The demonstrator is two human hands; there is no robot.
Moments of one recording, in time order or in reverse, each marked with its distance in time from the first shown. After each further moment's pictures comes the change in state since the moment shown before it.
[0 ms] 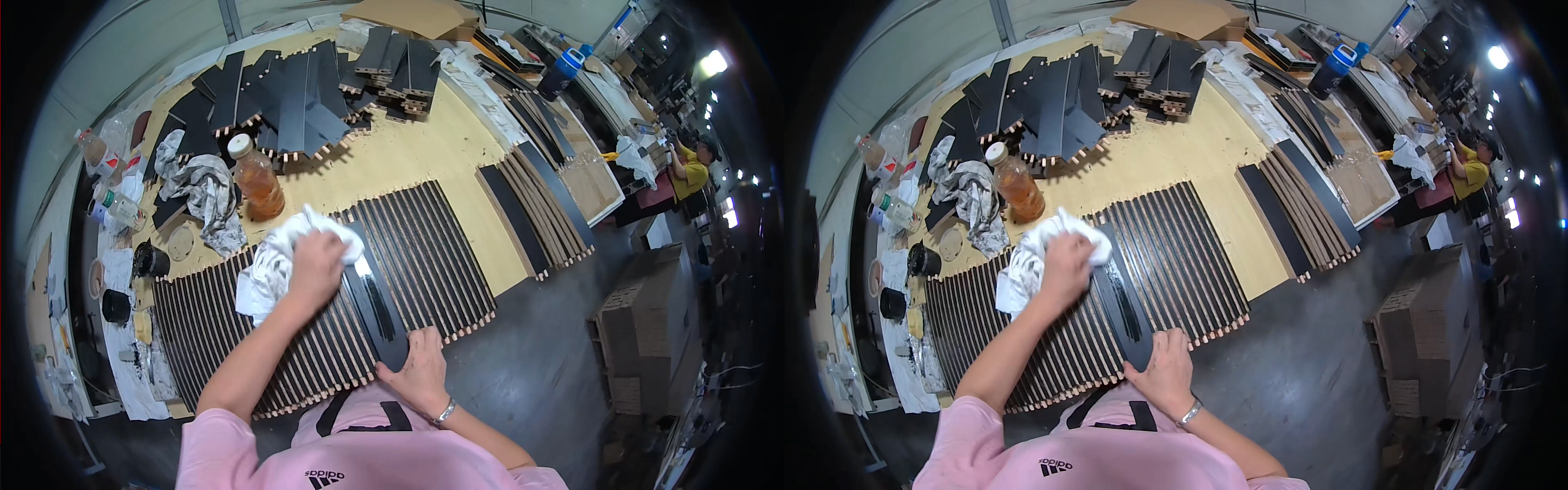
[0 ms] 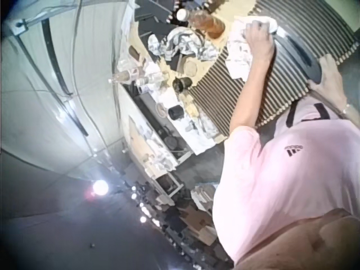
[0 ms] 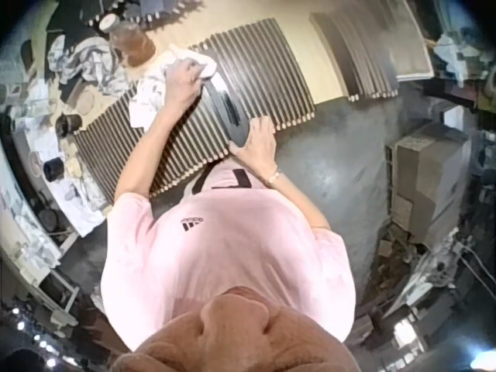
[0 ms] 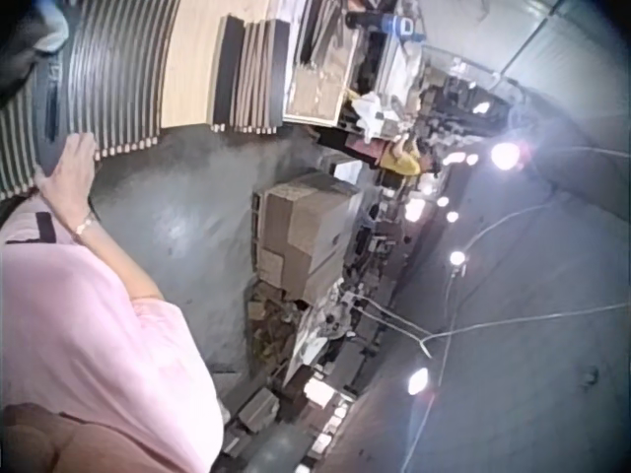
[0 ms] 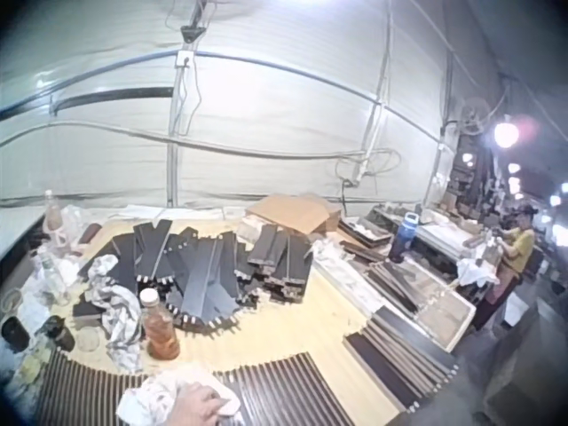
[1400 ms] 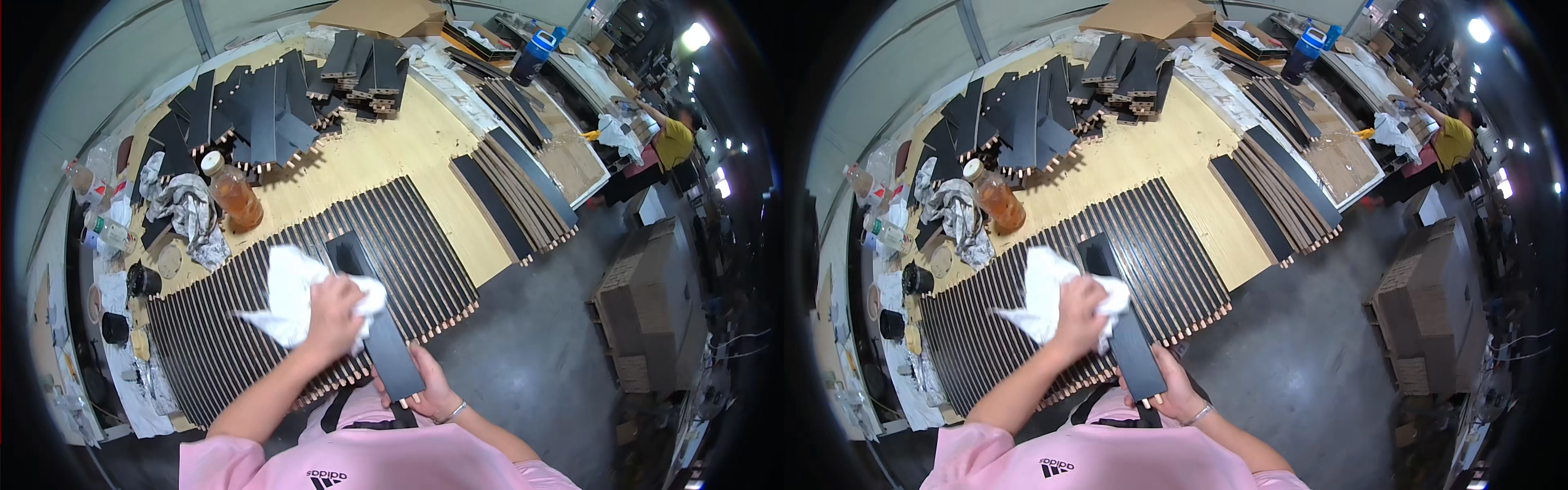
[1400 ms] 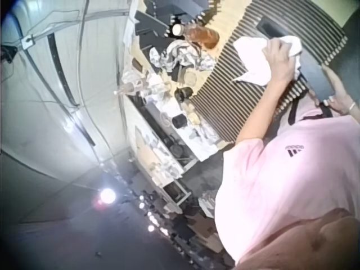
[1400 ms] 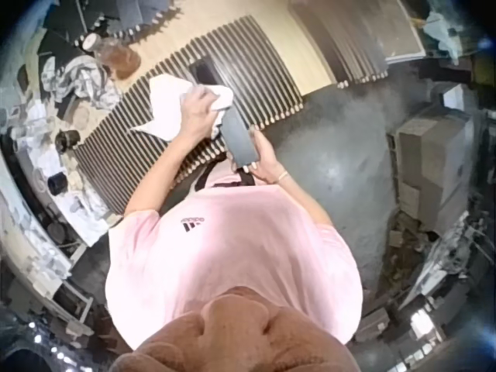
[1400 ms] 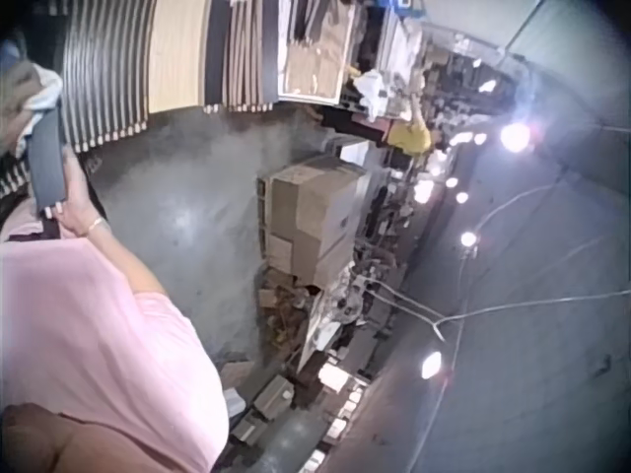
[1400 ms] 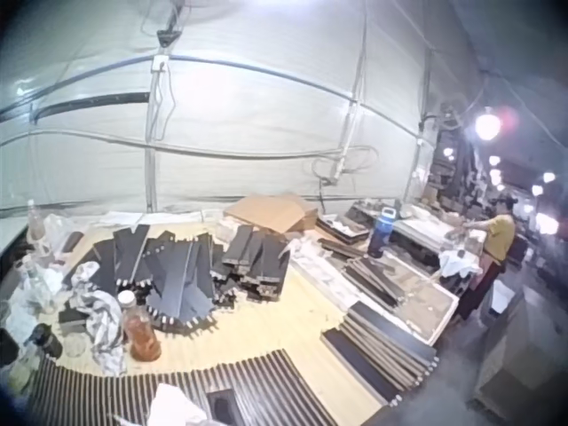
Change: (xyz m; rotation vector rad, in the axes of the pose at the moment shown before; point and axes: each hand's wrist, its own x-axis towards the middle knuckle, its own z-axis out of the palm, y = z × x) left_hand -0.035 0.094 0.031 -0.207 -0.158 -0.075; right_hand -0.038 0.059 -0.010 2.040 -0.563 0.750
